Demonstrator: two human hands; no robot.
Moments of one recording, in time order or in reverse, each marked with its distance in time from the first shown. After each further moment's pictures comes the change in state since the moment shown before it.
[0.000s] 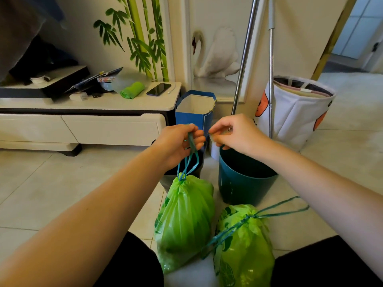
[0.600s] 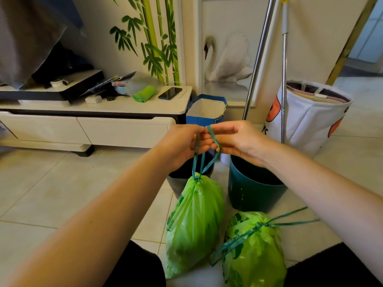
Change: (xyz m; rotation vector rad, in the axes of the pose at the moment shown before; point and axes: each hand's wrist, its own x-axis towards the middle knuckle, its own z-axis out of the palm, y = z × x) left_hand -0.011 0.019 -0.009 0.146 0.005 0.038; right_hand 0.009 -0.015 0.017 0.722 -0.203 0.226
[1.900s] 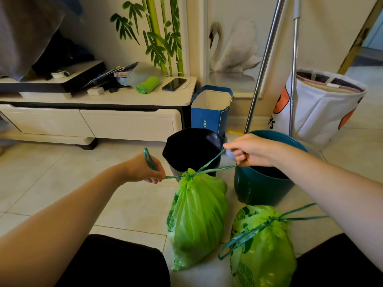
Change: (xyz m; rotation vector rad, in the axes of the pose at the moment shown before) left_hand 0.021 -0.070 -0.150 0.924 -0.101 -0.040; right_hand 0.036 0.053 -0.021 -0.091 0.027 0.461
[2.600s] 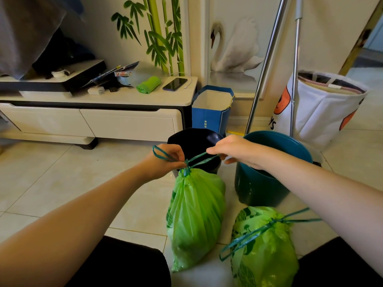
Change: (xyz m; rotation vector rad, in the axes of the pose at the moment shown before) left_hand 0.015 0.029 0.025 0.002 0.154 0.391; right_hand -0.002 -0.010 0.036 -0.415 -0.007 -0.235
